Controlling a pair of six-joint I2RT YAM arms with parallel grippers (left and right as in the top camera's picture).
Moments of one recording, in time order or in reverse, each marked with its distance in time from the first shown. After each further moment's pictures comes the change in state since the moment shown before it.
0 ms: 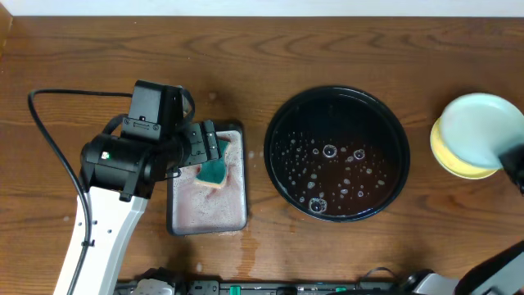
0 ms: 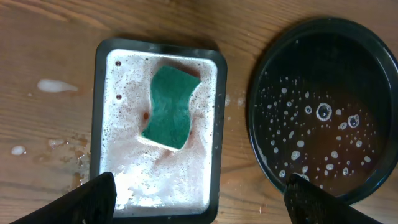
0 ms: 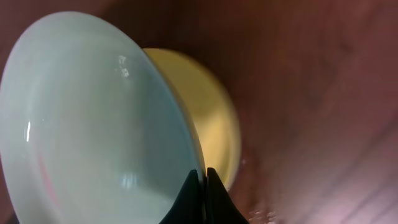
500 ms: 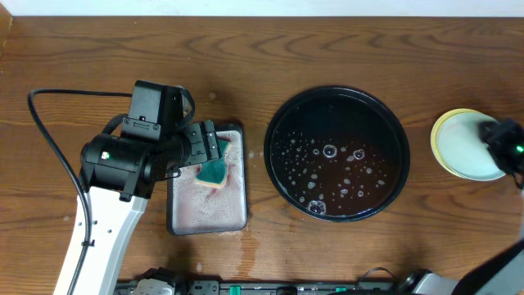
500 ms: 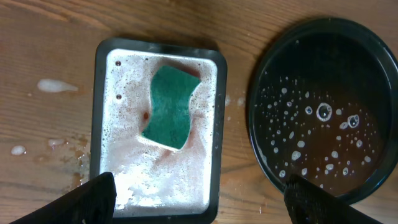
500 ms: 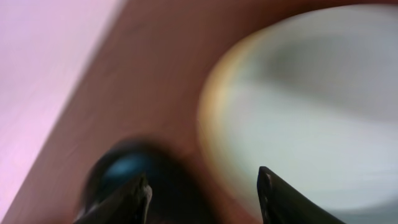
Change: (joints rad) left arm 0.000 0.000 0.000 0.000 0.000 0.000; right arm 0.151 -0.099 0.000 0.040 -0.404 -0.070
